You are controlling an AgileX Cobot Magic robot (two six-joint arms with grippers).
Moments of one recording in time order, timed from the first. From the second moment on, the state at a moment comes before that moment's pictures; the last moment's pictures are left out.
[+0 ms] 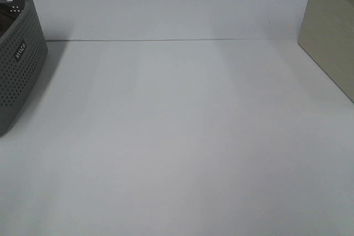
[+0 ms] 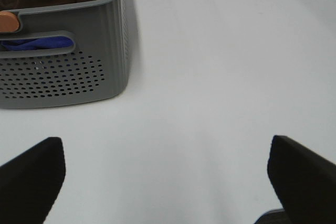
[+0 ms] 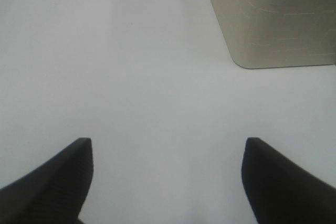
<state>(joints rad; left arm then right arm) 0.03 0.00 -0.50 -0.13 1.05 0.05 0.01 0.00 -0.50 0.07 1.07 -0.05</state>
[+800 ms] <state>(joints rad) 0.03 0.00 -0.50 -0.05 1.05 0.03 0.01 0.00 -0.50 0.04 1.07 -0.05</state>
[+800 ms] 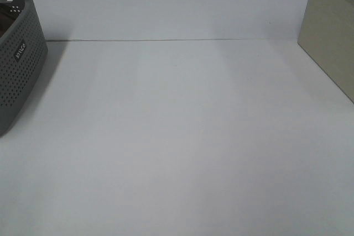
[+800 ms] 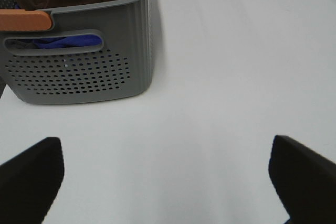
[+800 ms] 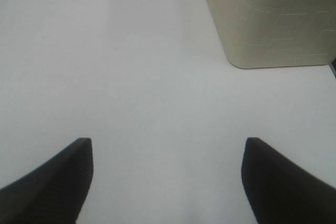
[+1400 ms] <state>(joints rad) 0.03 0.00 -0.50 -0.05 1.05 0.03 0.01 0.00 -0.50 0.02 1.07 -0.06</state>
